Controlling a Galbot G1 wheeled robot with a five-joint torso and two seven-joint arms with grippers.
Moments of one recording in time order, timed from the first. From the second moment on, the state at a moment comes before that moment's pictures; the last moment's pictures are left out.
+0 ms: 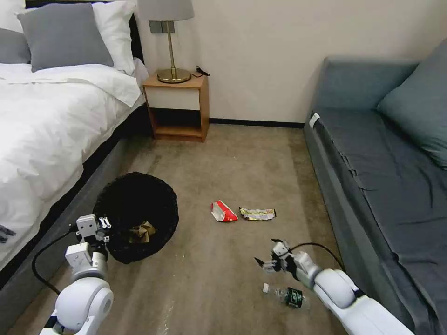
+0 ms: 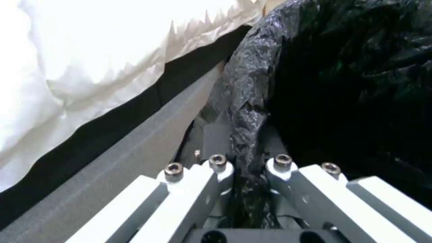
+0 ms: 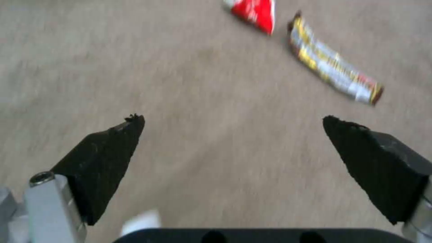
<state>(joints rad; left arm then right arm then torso) 1.47 -1.10 -0.57 -2.01 -0.43 0.14 -0.48 -1.26 0.95 0.15 1.59 0.12 -0.16 -0.30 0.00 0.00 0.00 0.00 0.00</state>
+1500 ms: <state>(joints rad) 1.48 -1.11 -0.56 -2.00 -0.44 0.12 -0.47 -1.43 0.99 0.29 1.43 -0.03 -0.04 -0.40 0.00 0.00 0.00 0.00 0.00</state>
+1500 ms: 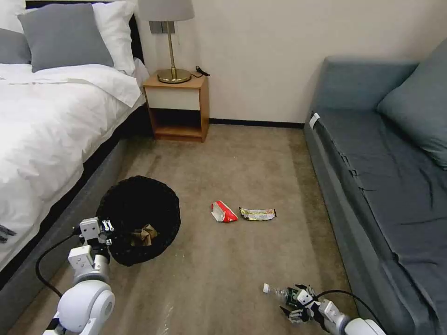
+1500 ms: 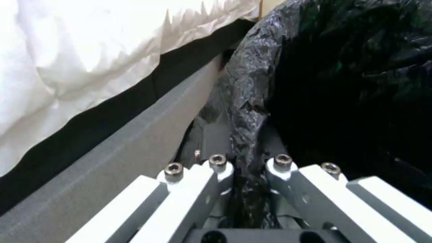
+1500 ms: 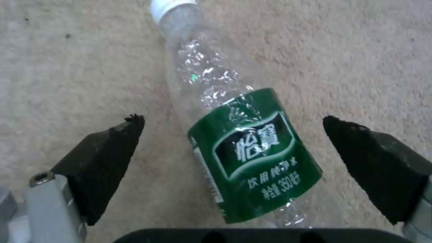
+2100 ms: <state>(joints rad) 1.48 -1.11 -0.56 -1.99 -0.44 0.12 -0.48 -1.40 1.01 0.27 1.38 -0.05 -0.01 -0.42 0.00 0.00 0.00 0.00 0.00</state>
